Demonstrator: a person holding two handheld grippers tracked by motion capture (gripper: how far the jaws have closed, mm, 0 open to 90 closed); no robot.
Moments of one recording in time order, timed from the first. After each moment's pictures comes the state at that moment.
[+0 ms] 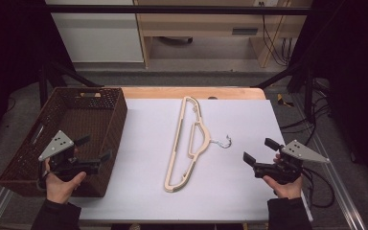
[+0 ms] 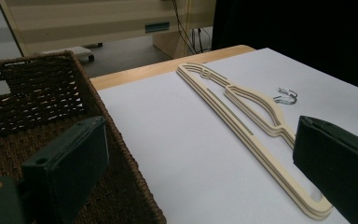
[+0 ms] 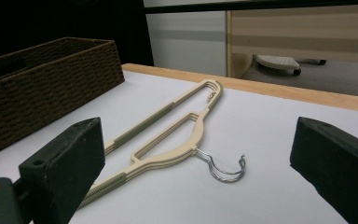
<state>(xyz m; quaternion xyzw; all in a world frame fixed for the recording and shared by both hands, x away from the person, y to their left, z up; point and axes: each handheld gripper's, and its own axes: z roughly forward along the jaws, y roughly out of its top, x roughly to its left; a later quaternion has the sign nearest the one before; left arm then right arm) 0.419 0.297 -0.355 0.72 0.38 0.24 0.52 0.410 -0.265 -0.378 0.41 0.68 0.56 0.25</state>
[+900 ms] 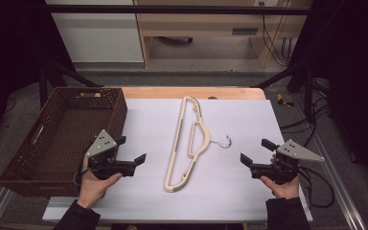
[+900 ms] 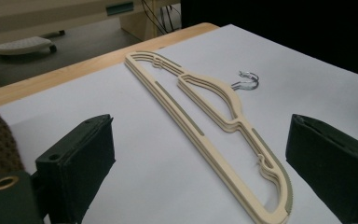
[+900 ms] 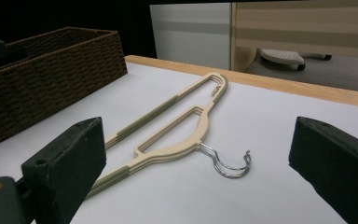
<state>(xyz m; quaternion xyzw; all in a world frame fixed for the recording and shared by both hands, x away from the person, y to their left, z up) 0.428 0.209 -0.360 0.78 0.34 0.20 0.49 0.412 -0.259 -0.379 0.40 0.69 0.55 0.24</state>
